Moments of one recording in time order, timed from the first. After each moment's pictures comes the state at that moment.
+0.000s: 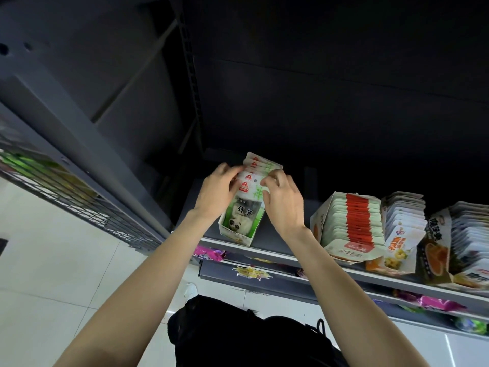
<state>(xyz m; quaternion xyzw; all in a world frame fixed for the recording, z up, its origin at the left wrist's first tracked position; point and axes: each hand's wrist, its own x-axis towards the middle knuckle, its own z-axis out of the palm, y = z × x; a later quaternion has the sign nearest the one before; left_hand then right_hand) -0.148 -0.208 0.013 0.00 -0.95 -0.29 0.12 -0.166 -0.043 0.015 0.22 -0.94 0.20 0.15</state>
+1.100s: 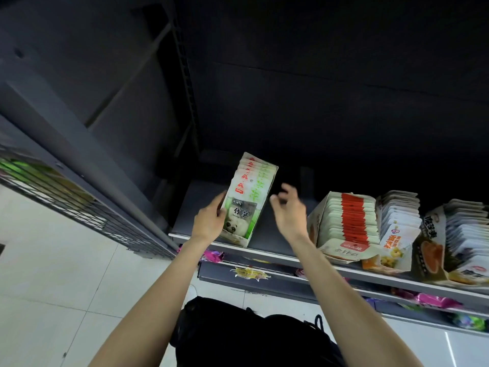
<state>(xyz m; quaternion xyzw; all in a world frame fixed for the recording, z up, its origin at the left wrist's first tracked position) -0.105 -0.198 -0.014 0.19 -0.90 -0.39 -0.08 -0.156 -0.019 0.006 -0.02 -0.88 0.47 -0.08</state>
